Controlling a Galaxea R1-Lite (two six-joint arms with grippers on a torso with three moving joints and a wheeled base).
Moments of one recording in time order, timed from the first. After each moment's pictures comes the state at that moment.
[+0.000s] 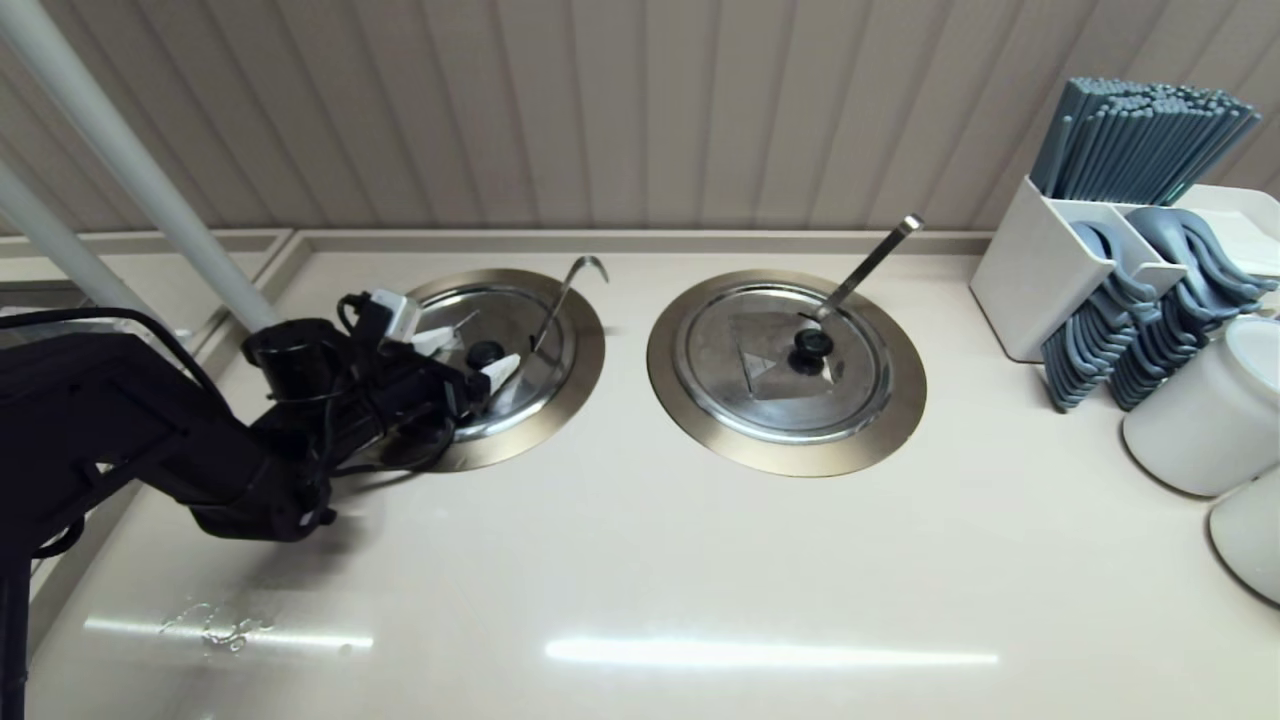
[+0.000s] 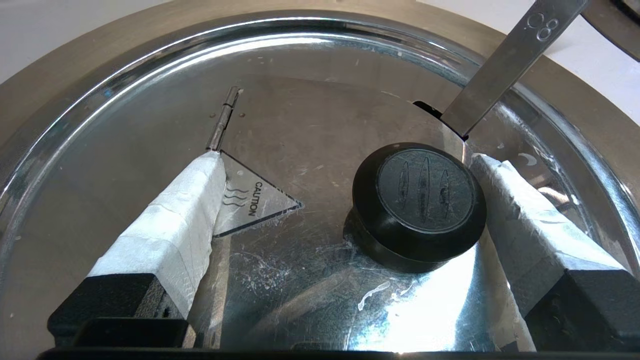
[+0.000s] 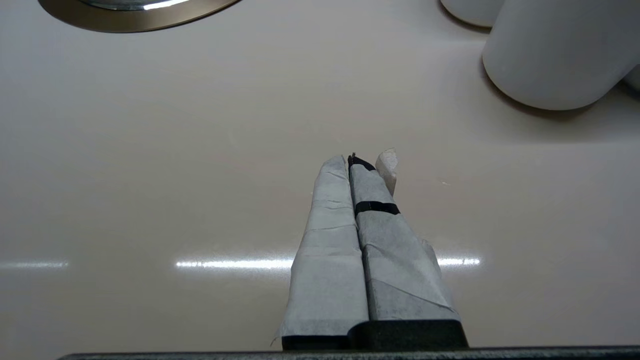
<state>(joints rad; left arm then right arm) -0.08 2.18 -1.02 -1.20 -0.43 0.09 0.00 0.00 -0.02 0.05 -0.01 0.02</state>
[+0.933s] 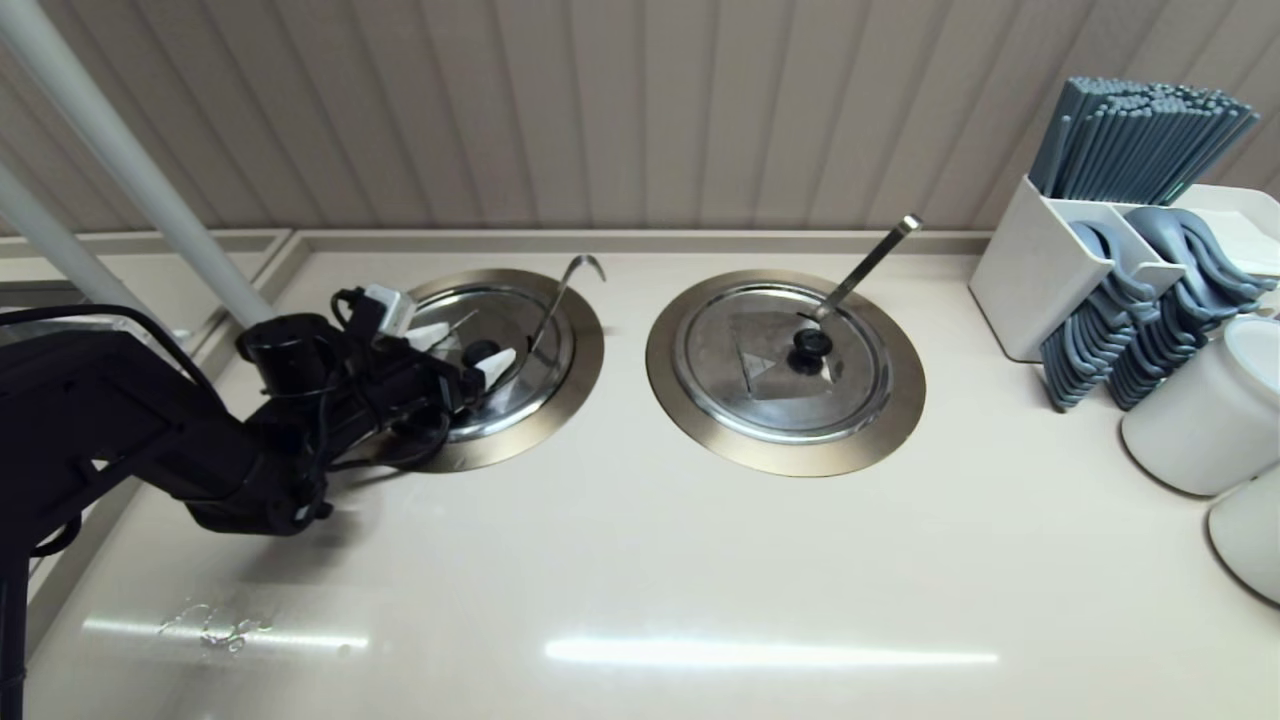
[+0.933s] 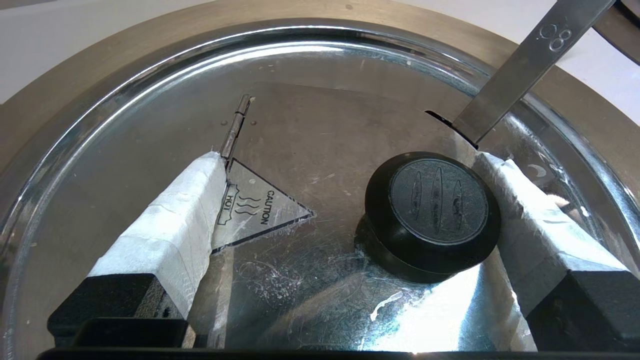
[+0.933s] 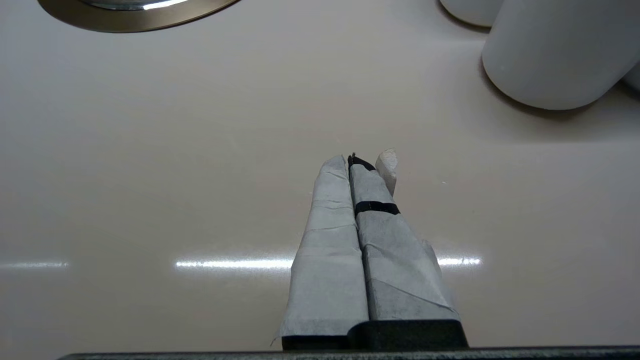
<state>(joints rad) -0.06 2.17 -1.04 -1.19 -0.43 0.08 0.00 0.00 -0.02 0.05 -0.01 0.02</state>
